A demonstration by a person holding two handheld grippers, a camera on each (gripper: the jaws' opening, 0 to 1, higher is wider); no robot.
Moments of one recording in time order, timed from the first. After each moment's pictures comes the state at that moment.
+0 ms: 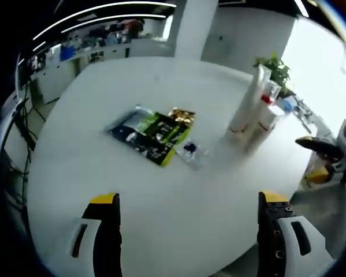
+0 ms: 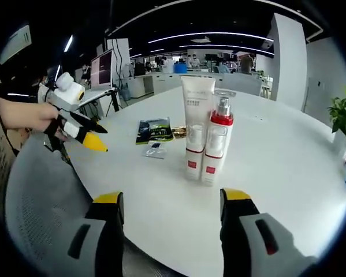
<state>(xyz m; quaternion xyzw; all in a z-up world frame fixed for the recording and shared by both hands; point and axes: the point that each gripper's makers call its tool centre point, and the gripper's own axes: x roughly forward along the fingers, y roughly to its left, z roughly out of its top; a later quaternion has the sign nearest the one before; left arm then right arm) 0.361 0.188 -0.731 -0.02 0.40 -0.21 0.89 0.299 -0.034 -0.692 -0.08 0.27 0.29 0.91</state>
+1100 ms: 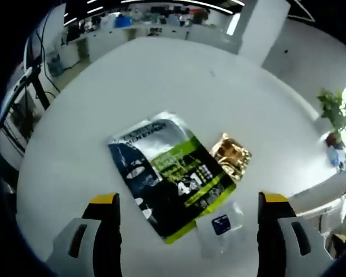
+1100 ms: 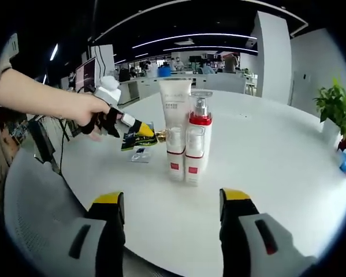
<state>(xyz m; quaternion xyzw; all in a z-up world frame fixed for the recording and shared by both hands) 0.469 0.166 -0.767 -0.13 0.46 -0.01 0.88 0.309 -0.055 -0.690 -0.05 0.27 0.24 0.93</state>
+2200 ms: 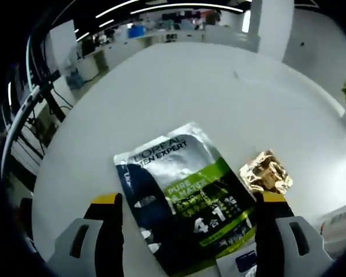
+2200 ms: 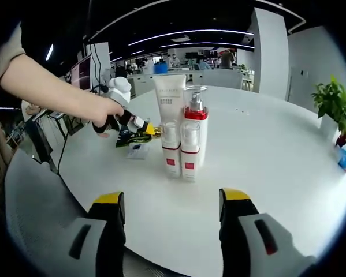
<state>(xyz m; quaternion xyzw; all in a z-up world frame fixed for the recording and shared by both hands) 0.503 0.194 -0.782 -0.04 0.44 0.06 0.89 0.309 -0.060 -0.695 -0.05 0.28 0.23 0.93</state>
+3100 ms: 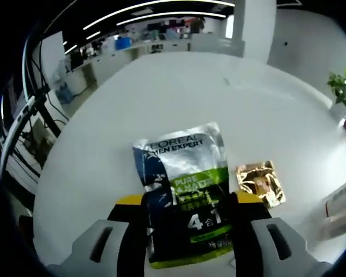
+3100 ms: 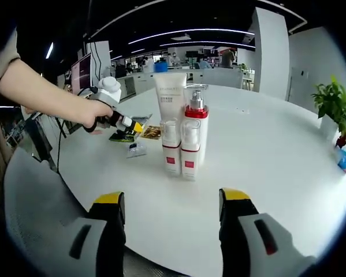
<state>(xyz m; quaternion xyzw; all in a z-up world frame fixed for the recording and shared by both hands) 0.504 0.205 -0.777 -0.02 0.41 0.01 0.91 0.308 -0.059 -0.697 -0.05 0.29 0.23 0.93</state>
